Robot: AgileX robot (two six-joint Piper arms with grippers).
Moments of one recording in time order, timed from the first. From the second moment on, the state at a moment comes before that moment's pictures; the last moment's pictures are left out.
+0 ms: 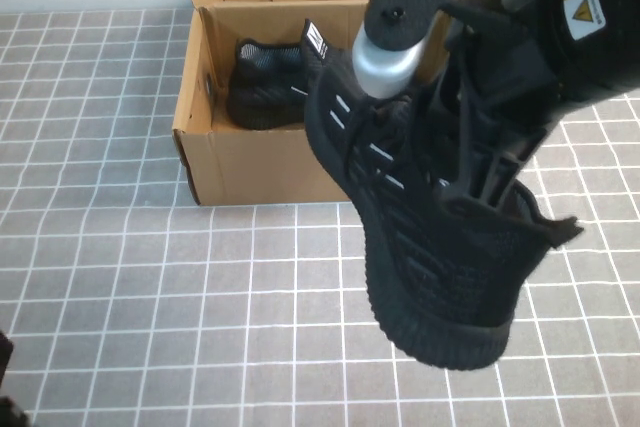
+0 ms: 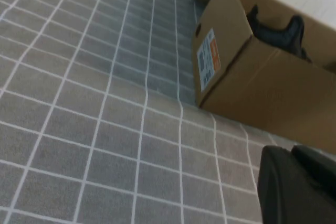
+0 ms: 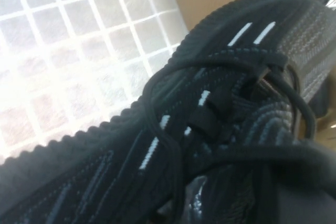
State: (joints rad) right arm 0.86 1.41 -1.64 -0.15 1.17 -0.35; left arm -0.11 0.18 -0.16 -0.18 0.32 -0.22
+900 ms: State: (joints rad) right arm 0.27 1.72 -1.93 0.42 1.11 -0.58; left arm -0.11 1.31 -1.18 -0.86 0.94 0.94
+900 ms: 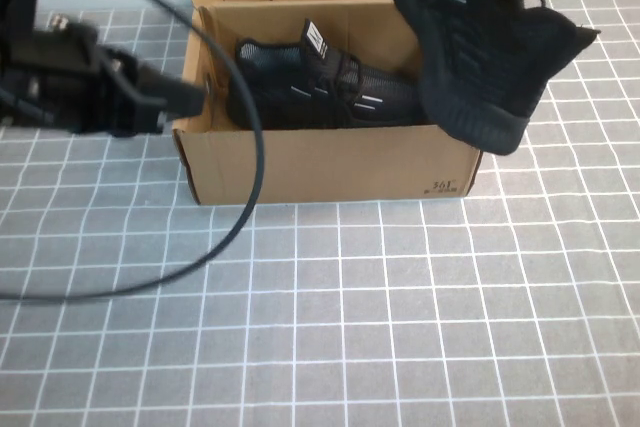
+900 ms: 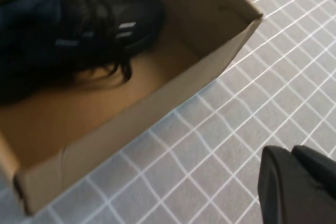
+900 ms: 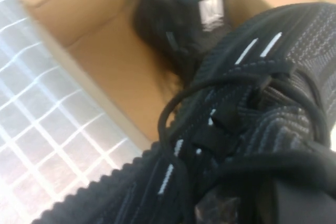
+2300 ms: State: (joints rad) right arm 0.48 1.73 -1.99 0.51 1.28 -1.32; left arm -0.31 1.78 -1.81 -0.88 1.24 1.30
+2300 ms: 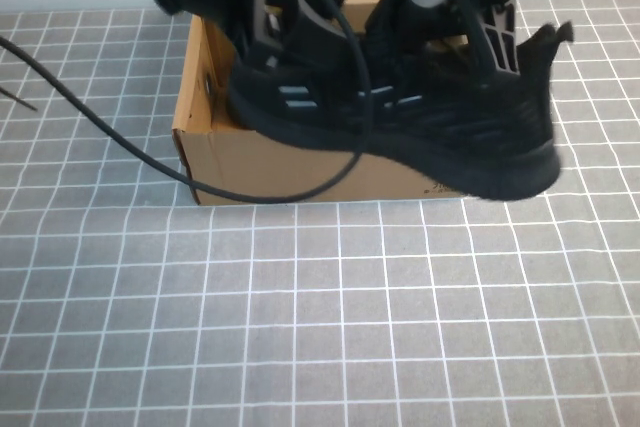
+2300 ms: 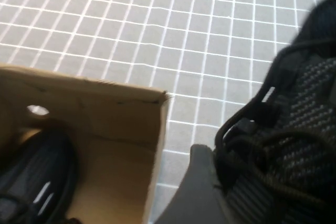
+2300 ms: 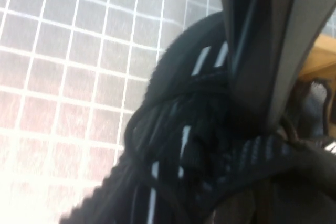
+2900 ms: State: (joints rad) right arm 0.48 1.72 -1.99 0.41 1.29 -1.32; left arm -0.42 1.80 -1.82 -0.78 1.23 1.27
